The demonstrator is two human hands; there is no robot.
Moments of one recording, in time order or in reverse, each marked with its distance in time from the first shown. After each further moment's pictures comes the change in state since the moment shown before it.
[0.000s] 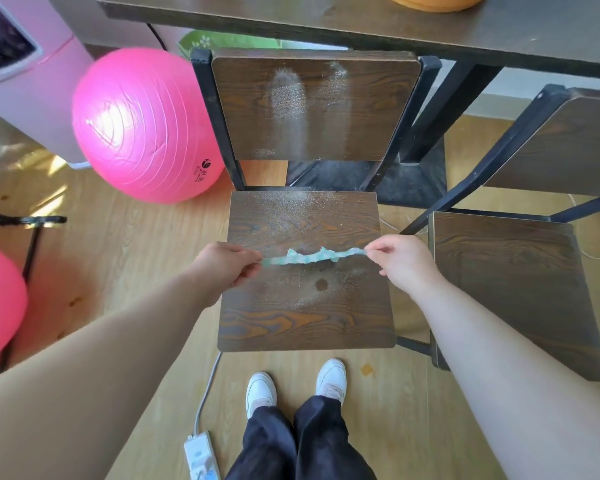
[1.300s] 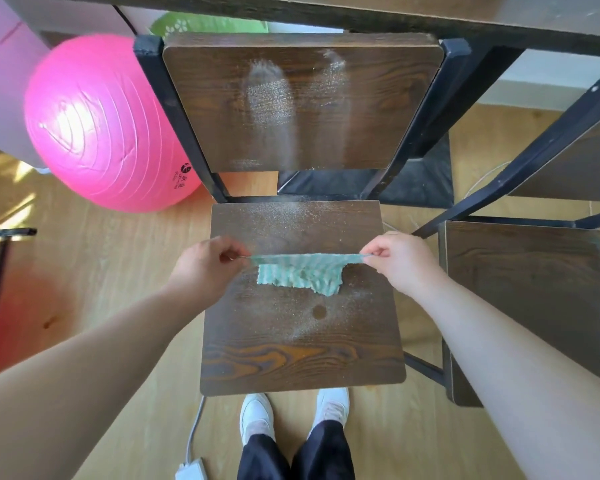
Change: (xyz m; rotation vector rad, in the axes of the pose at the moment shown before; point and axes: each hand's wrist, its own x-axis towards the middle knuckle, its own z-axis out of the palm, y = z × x) left_hand 0.058 0.026 0.004 0.595 0.147 0.377; right_hand 0.081 0.014 0.011 -0.187 -0.040 -0.134
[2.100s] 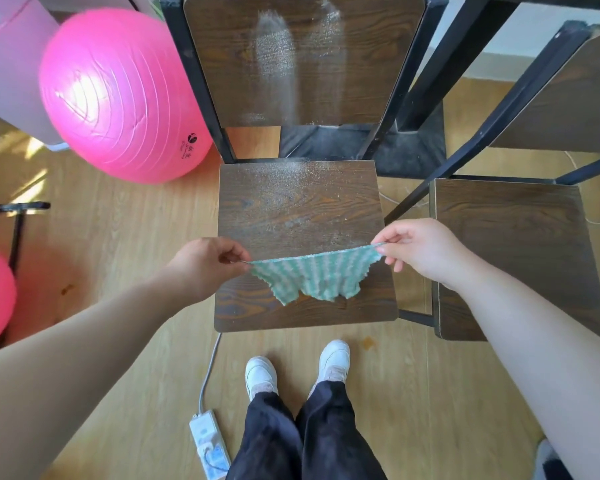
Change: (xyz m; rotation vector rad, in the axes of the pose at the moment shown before) left_hand -0.093 -0.028 -0.008 0.002 -0.200 0.060; right_hand -0.106 -0.002 -0.024 0.241 -0.165 0.025
